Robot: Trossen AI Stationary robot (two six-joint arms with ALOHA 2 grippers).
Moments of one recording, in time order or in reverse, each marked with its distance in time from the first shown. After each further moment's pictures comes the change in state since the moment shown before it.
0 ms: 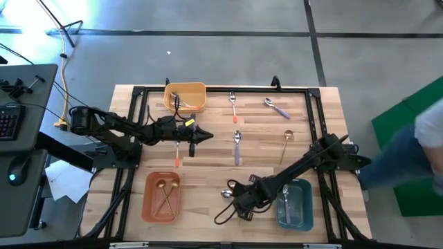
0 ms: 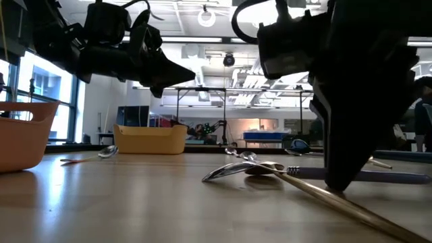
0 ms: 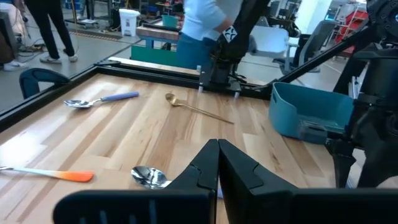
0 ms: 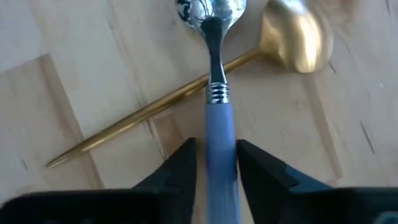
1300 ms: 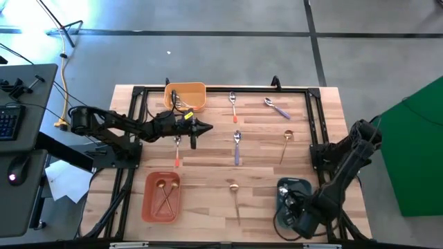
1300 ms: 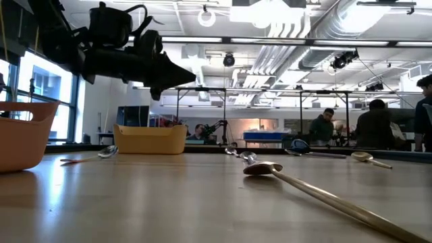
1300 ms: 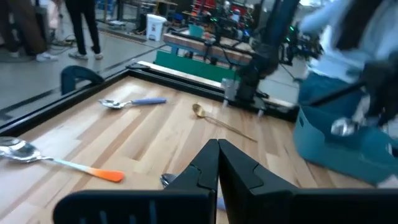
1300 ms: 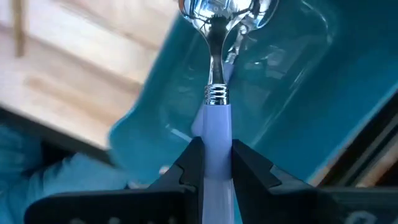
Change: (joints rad) left arm 0.087 0.000 0.012 0.013 -0.021 -0.093; right arm 0.418 -0.410 -0.075 -0.502 -0.061 1.233
